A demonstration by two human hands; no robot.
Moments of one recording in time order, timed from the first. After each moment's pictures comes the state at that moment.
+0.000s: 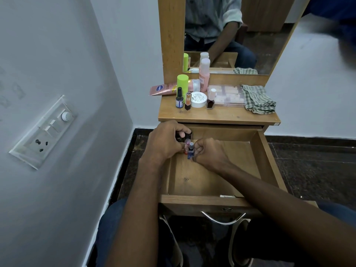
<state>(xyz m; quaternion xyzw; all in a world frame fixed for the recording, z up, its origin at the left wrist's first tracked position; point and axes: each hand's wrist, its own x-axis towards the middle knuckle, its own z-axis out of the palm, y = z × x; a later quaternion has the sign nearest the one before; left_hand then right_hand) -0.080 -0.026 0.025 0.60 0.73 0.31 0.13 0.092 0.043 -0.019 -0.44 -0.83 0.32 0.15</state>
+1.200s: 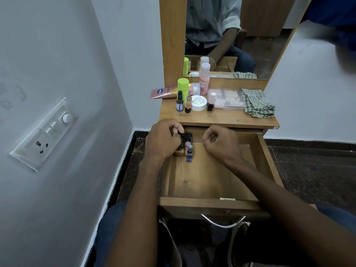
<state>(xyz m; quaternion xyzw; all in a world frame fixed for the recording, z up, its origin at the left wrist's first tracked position) -0.078 -0.028 0.030 0.51 0.74 0.41 0.13 0.107 0.056 0.017 -0.44 -0.82 0.24 0.28</state>
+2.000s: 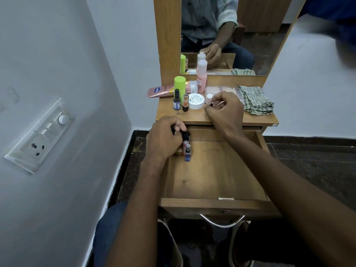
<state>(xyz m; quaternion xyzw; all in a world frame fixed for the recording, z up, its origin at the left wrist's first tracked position) -0.068 -0.024 0.034 0.52 0.73 0.43 0.11 0.086 0.102 0.061 -0.46 -0.72 0.23 0.46</state>
